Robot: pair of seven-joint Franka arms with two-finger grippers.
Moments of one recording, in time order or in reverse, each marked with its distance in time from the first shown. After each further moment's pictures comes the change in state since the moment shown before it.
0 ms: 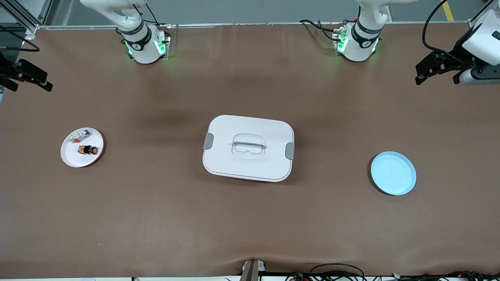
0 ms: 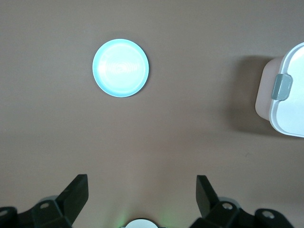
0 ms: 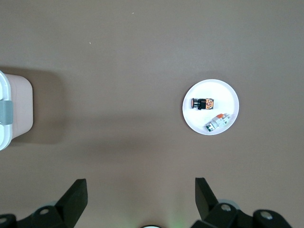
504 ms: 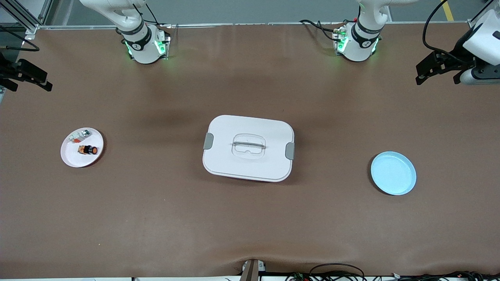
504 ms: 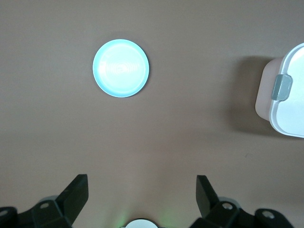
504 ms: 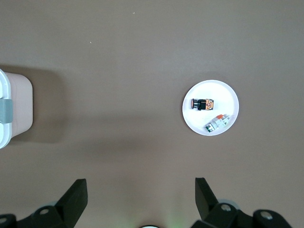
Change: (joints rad) left arm 0.000 0.000 0.001 0.003 0.000 0.000 0.000; right arm 0.000 0.000 -0.001 0.000 0.000 0.000 -0.011
